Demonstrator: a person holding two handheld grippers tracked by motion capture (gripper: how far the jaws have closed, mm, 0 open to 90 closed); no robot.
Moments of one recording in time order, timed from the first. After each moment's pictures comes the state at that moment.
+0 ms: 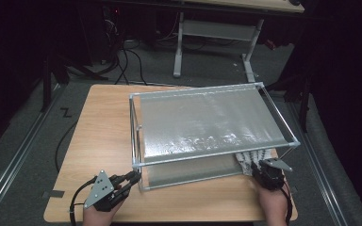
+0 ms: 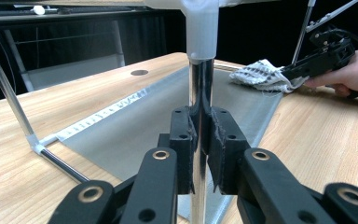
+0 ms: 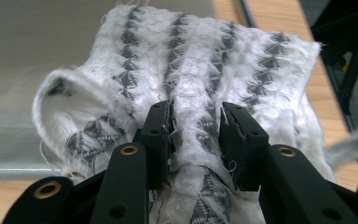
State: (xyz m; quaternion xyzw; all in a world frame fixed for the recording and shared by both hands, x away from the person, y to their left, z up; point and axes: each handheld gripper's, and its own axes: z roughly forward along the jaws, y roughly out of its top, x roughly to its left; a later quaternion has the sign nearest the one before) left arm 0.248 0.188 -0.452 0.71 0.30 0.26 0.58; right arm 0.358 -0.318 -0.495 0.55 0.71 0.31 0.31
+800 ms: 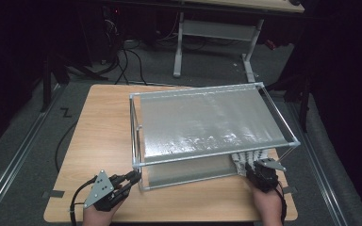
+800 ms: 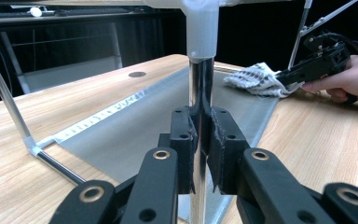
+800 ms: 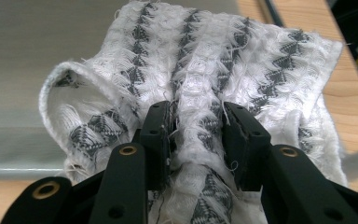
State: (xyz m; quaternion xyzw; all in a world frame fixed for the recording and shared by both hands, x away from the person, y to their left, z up) left arm 0.250 0.189 -0.454 0.71 0.29 0.26 0.59; right arm 0.355 -0.293 -0.497 0.55 0.72 0.31 0.30
